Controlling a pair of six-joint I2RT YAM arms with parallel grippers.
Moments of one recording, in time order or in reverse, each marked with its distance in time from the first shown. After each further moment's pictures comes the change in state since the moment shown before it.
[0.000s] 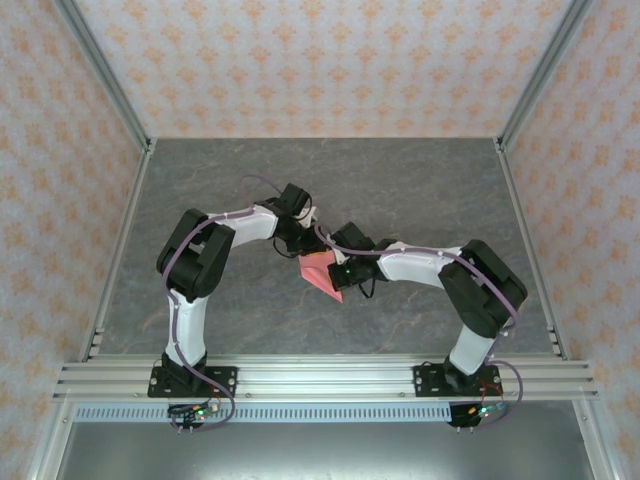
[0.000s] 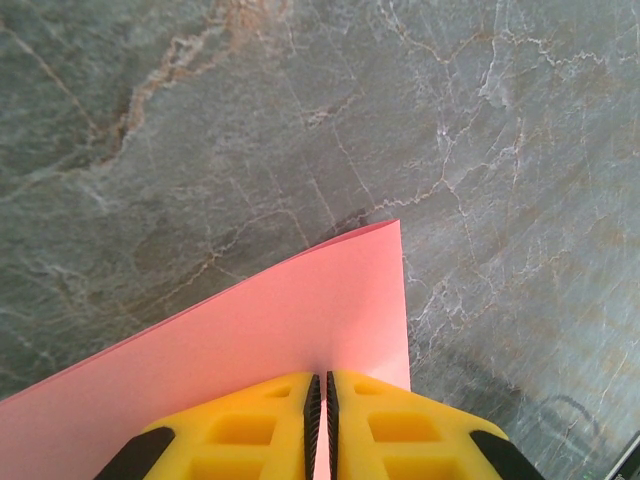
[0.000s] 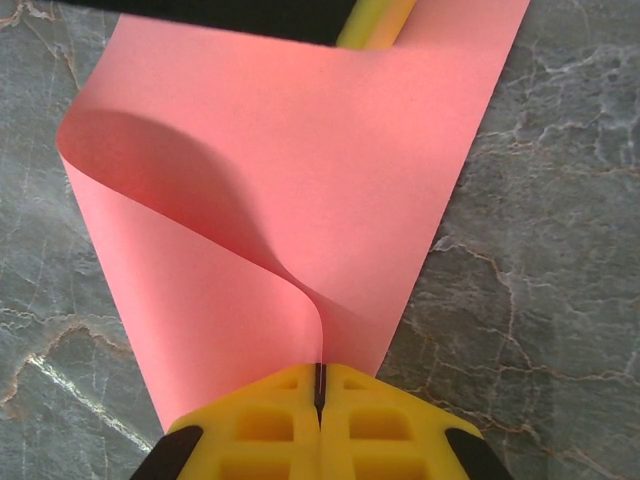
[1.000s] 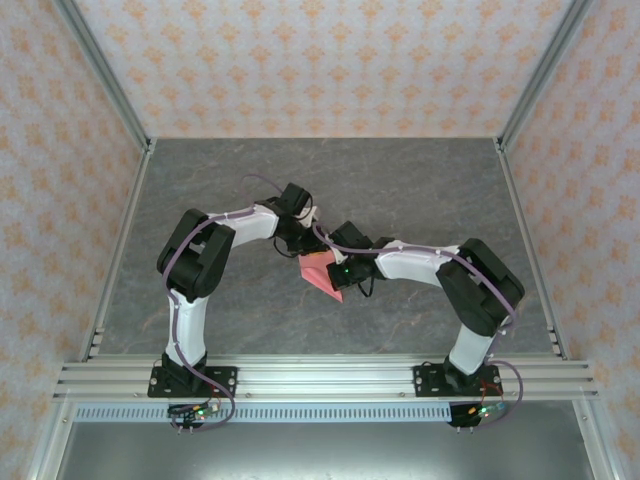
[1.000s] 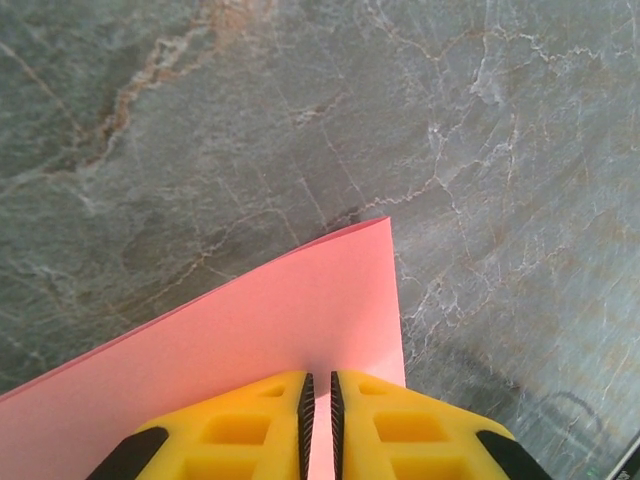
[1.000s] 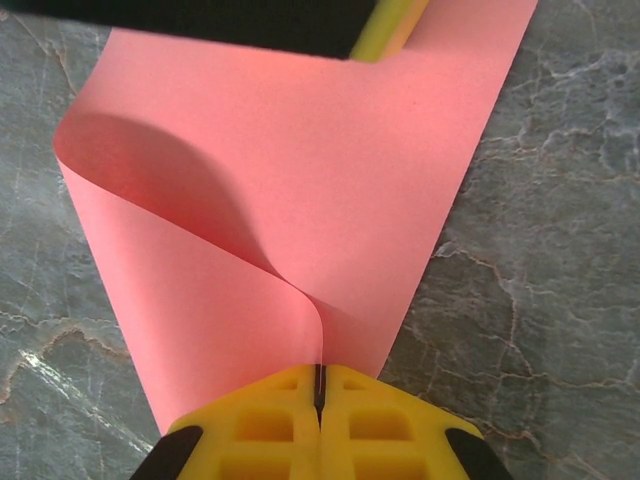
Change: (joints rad) left arm -0.005 0.000 0.018 -0.025 -0.004 0.017; right arm 0.006 0.019 0.025 -0.031 0.013 -0.012
